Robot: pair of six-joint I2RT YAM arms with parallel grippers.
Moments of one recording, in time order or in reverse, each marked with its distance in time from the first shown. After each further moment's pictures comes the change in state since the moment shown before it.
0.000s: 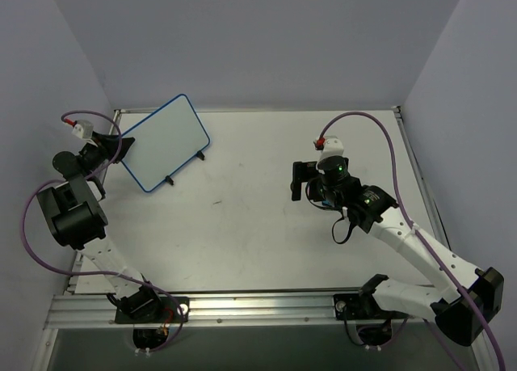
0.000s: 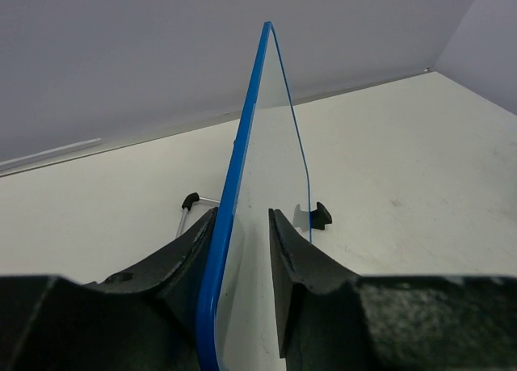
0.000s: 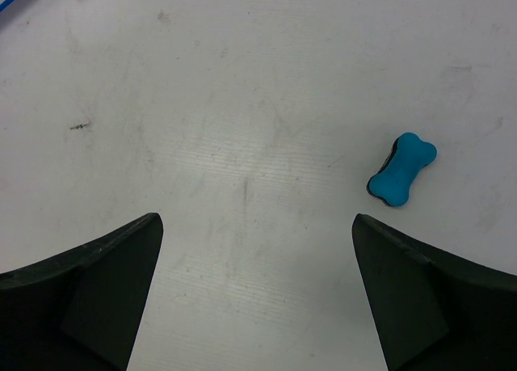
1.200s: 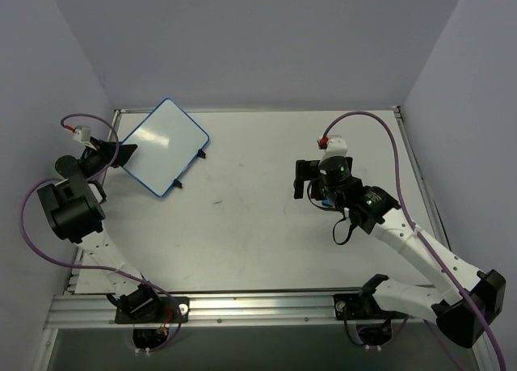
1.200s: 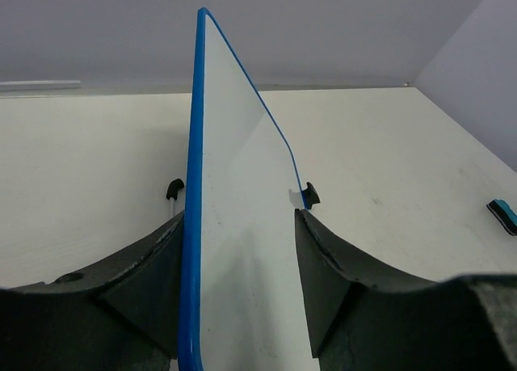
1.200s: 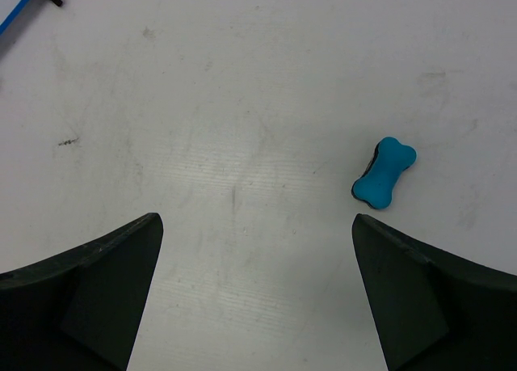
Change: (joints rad) left arm 0.018 0.106 0.020 0.000 -0.003 -0.124; right arm 0.000 -0.014 0.000 0.000 0.053 0.003
